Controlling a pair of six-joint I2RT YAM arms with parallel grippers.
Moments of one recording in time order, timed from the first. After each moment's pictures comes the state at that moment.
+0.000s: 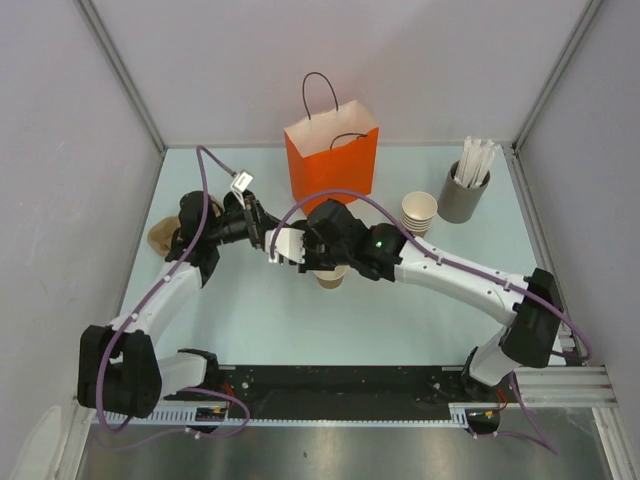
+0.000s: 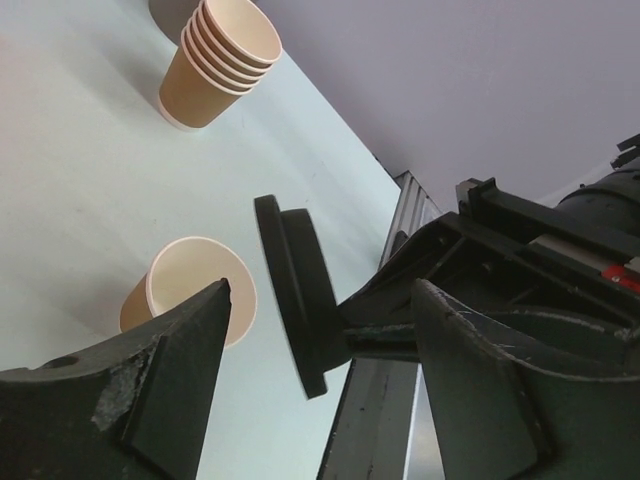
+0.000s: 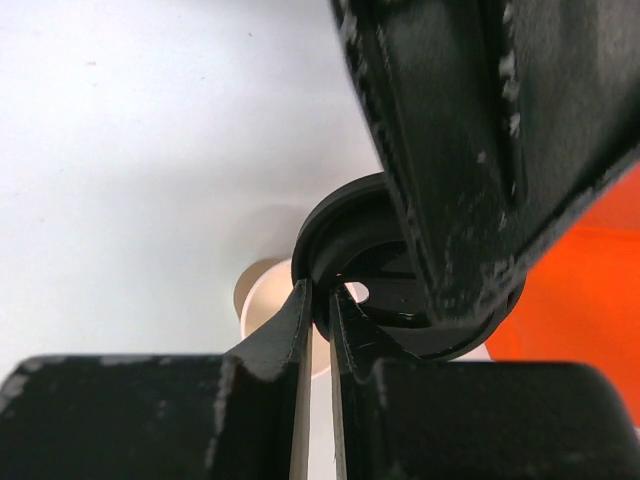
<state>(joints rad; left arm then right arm) -0.17 1.19 0.72 0.32 1.05 -0.63 1.04 1.58 1.45 -0.53 -0.07 -0.66</state>
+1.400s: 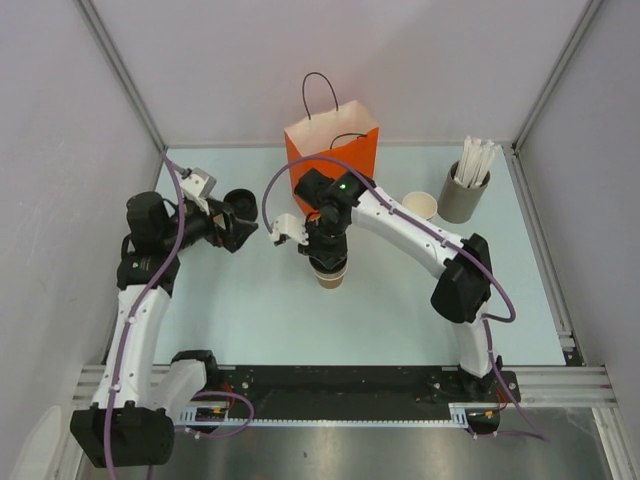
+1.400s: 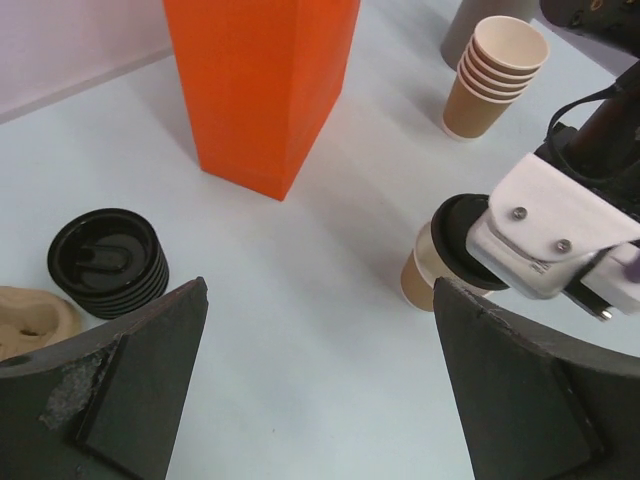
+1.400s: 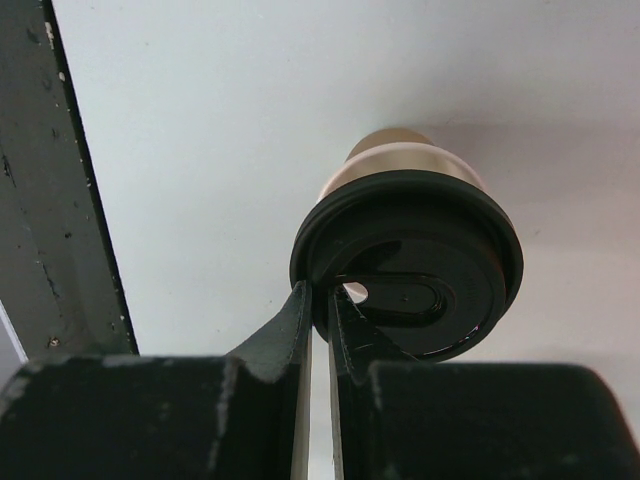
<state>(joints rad) 0.05 0.92 0.91 -0.32 0.77 0.11 0.87 2.02 2.03 -1.33 -0.32 -0.73</state>
